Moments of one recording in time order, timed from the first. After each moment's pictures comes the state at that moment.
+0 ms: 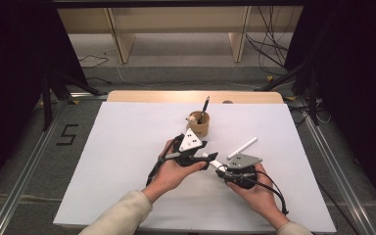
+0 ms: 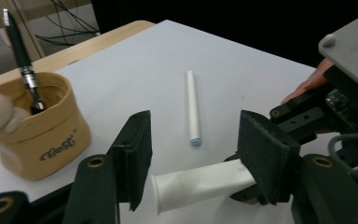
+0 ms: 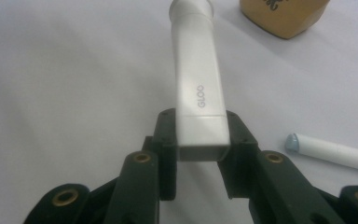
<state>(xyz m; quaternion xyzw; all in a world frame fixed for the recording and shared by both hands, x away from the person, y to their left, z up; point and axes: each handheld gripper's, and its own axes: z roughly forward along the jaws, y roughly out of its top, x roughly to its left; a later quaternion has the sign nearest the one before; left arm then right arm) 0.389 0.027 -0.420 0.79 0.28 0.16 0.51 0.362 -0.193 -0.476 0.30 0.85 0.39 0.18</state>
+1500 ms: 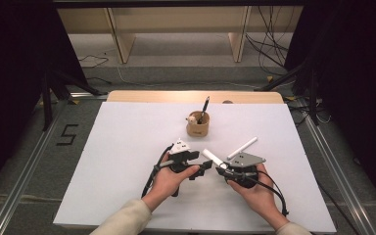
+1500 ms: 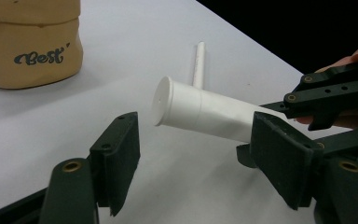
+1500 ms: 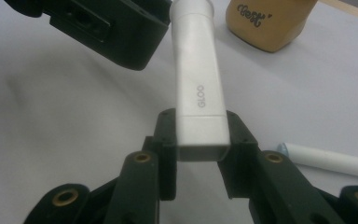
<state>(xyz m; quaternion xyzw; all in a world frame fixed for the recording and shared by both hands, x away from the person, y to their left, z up) 0.390 0.035 -0.467 0.75 0.39 0.05 0.53 0.362 -0.194 -0.474 0.31 0.83 0.41 0.19</state>
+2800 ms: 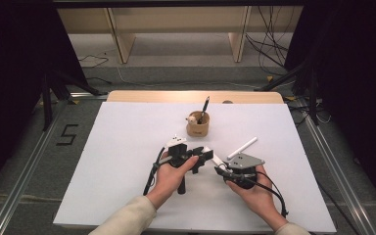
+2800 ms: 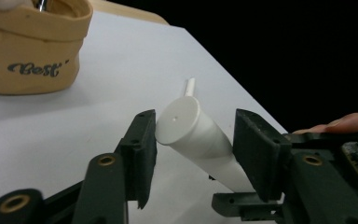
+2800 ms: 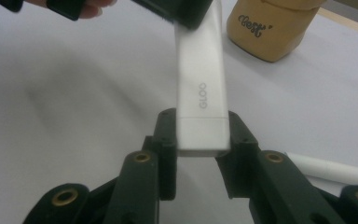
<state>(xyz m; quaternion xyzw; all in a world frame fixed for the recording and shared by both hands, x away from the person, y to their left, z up) 0.396 0.035 -0.458 0.68 0.44 0.01 0.59 0.360 -0.190 -0.475 0.30 0.83 0.42 0.20</state>
